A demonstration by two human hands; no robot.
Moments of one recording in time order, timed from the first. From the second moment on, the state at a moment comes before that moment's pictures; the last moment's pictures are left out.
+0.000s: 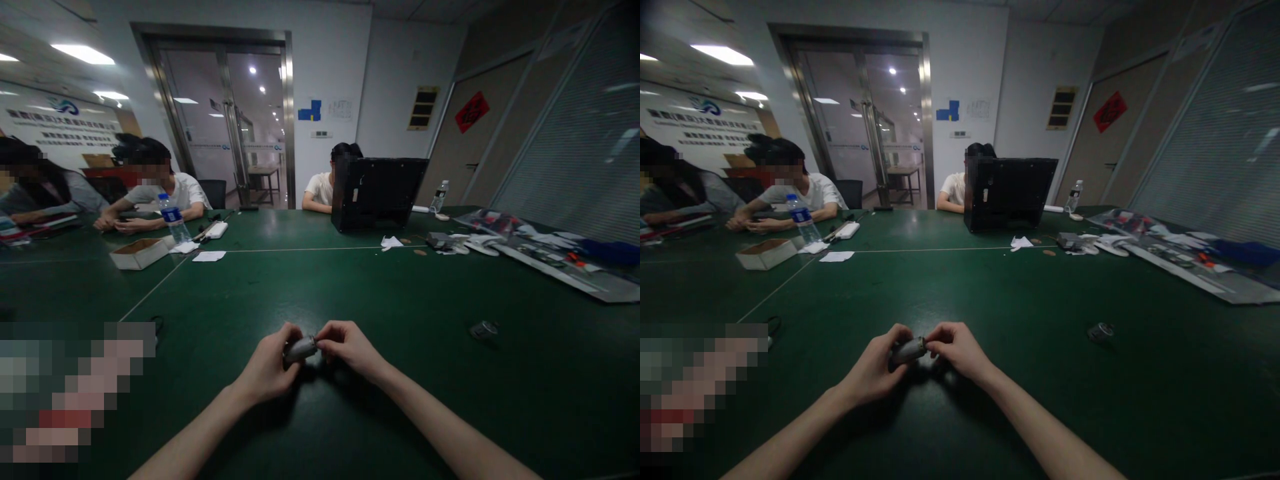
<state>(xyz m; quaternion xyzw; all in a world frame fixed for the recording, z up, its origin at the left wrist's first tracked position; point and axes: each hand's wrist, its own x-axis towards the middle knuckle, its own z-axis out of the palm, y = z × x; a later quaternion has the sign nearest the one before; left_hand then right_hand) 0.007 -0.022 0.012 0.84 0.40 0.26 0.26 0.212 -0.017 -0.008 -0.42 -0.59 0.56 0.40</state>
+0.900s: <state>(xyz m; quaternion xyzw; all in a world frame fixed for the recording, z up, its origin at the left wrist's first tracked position) 0.017 -0.020 0.001 0.82 0.43 0.20 0.32 0.205 -0.032 -0.002 -0.38 -0.76 0.37 0.37</state>
